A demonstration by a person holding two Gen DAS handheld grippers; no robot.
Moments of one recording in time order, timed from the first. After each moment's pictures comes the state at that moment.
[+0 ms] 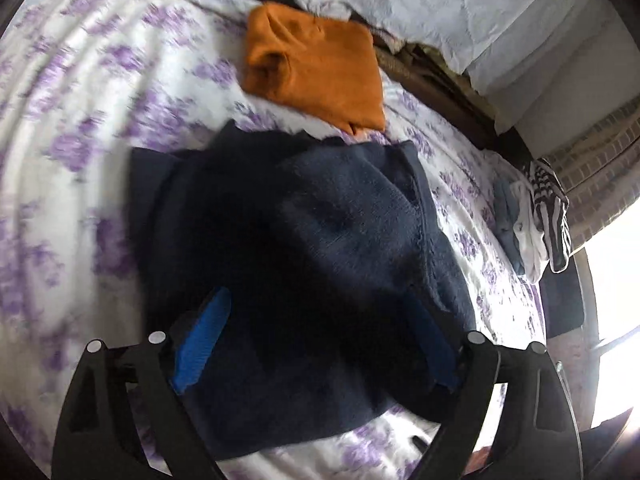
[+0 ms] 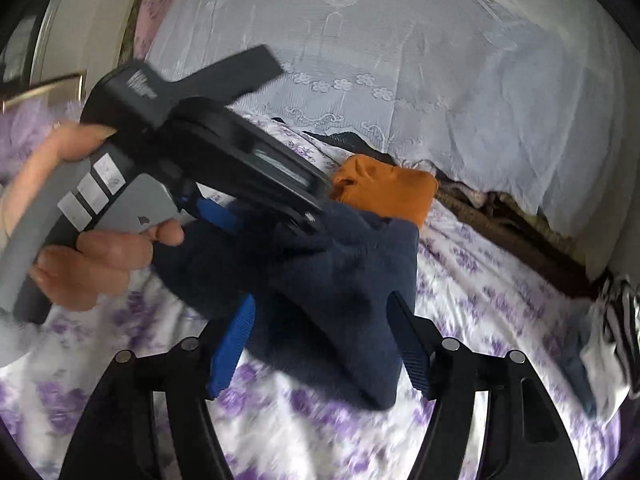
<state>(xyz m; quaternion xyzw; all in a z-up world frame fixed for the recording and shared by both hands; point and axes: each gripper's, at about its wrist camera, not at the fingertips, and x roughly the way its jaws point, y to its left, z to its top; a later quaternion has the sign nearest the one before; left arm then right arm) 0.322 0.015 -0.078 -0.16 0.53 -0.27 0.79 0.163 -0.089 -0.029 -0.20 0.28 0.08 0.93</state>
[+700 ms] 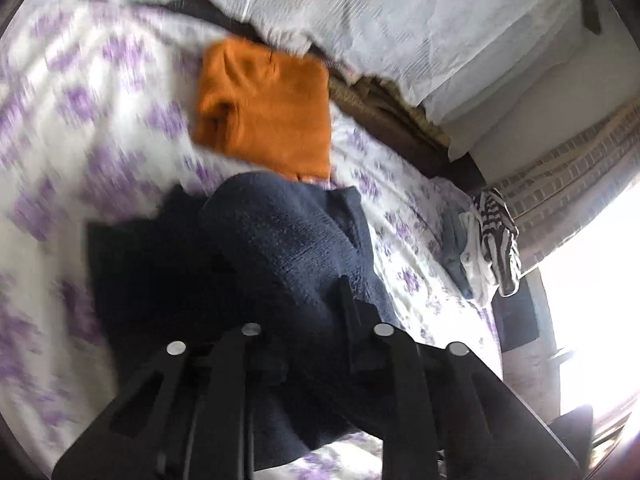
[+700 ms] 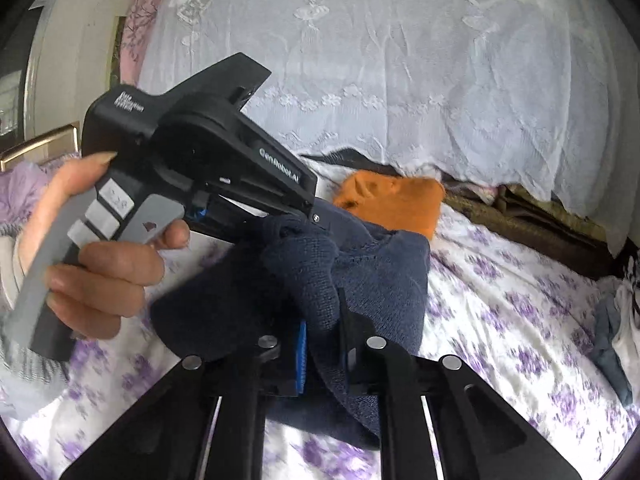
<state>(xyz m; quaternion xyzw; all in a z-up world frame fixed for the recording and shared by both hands) 0.343 0.020 -0.036 -0.20 0.47 -0.33 0.80 0.185 -0.090 -0.001 -0.11 0.24 0.11 0.96</state>
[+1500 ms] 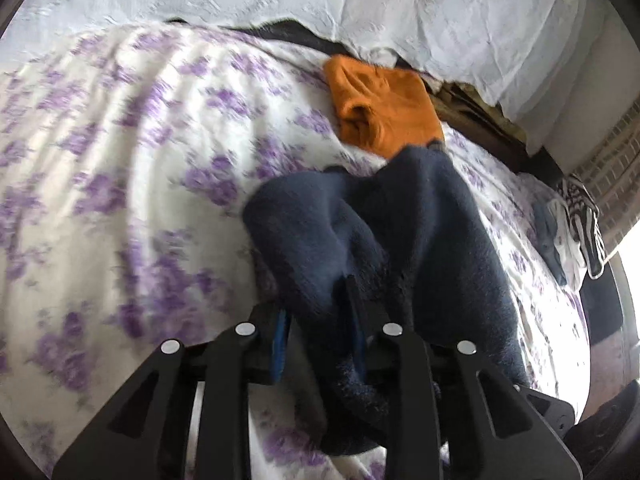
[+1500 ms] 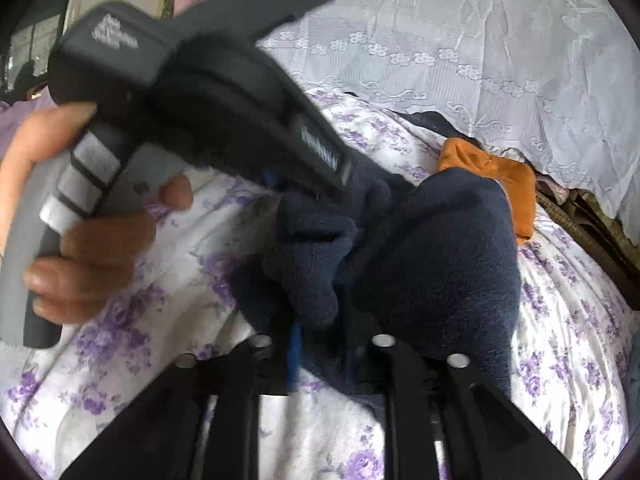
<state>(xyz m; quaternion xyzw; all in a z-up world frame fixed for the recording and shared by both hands) 0.312 0.097 -0.071 -0.12 0.46 -0.20 0.86 0.197 -0.010 -0.065 -0.17 0.33 0.19 0.91</state>
